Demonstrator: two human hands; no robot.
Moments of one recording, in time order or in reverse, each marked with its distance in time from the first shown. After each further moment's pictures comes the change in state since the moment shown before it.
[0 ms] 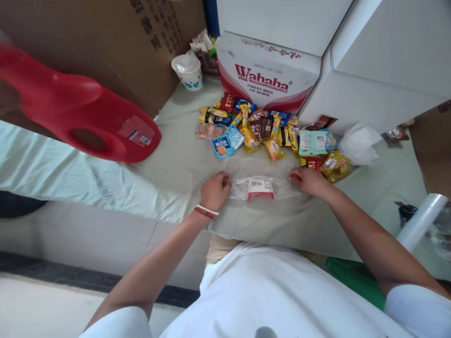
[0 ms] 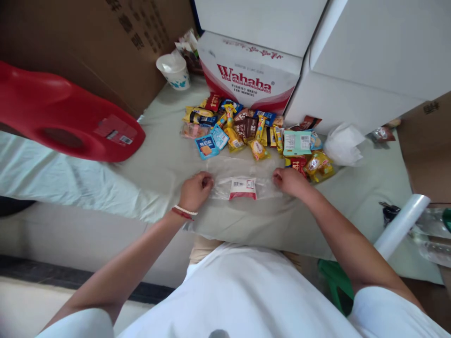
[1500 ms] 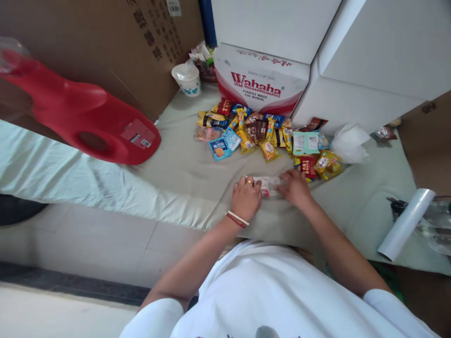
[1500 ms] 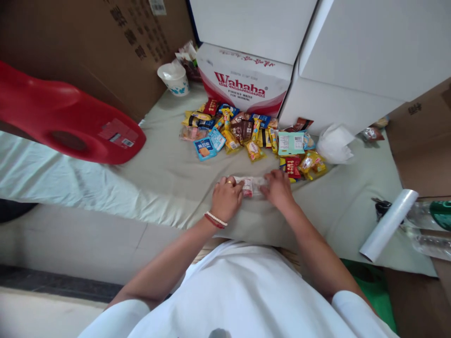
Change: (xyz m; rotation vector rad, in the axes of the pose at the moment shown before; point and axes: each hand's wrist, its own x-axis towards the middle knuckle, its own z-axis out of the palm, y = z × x) left_hand -0.037 0.096 0.038 0.259 -0.030 0.312; right_hand -0.027 -0.012 0.058 0.029 0.545 -0.100
